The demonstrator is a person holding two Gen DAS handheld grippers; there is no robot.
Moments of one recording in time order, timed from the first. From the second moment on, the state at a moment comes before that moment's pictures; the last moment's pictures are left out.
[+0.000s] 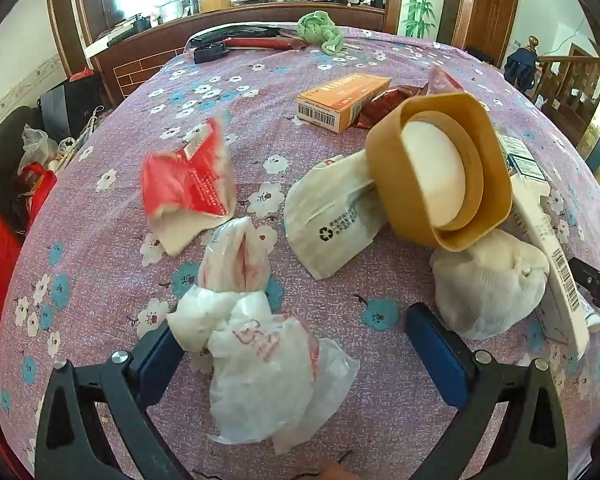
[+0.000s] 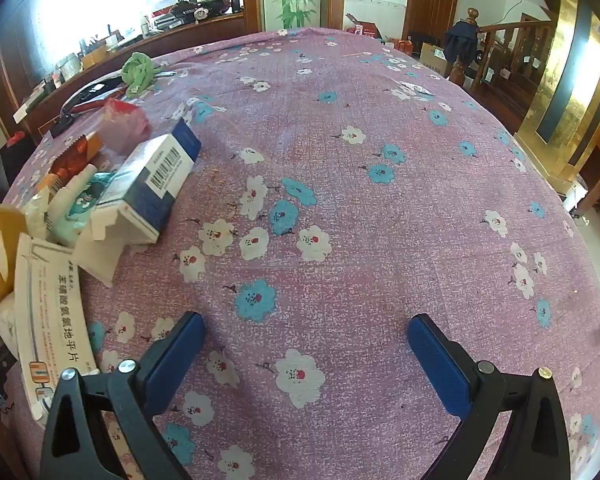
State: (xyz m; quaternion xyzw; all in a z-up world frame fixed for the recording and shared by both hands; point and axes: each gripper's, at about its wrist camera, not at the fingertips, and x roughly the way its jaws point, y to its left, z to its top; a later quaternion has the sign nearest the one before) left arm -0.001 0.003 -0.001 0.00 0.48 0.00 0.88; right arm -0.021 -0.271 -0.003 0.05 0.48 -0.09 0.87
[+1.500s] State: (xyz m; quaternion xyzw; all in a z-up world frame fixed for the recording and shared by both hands) left arm -0.163 0.059 0.068 -0.04 0.16 0.04 0.99; right arm -0.182 -0.182 0.080 0.04 0.14 -0.01 0.99
